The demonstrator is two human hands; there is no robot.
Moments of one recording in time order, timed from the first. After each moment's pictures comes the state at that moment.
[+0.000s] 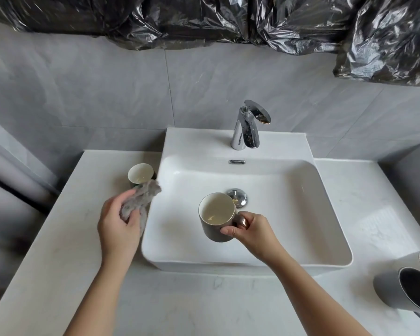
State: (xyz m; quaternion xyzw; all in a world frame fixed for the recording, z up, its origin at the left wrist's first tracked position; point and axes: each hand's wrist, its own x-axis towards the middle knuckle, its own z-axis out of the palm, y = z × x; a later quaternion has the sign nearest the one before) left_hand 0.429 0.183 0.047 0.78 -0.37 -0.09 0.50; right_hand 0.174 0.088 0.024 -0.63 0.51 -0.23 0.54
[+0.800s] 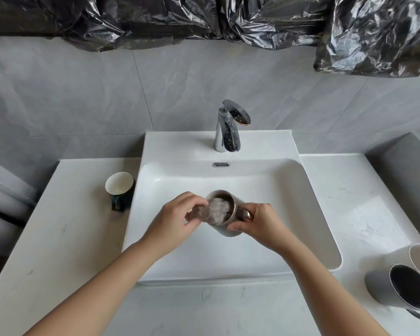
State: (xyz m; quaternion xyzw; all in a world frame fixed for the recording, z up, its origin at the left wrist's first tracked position) left_hand 0.361 0.097 0.044 0.55 -0.72 -0.24 0.35; right_hand 0.136 0.040 0.041 -0.74 0.51 -0.19 0.41
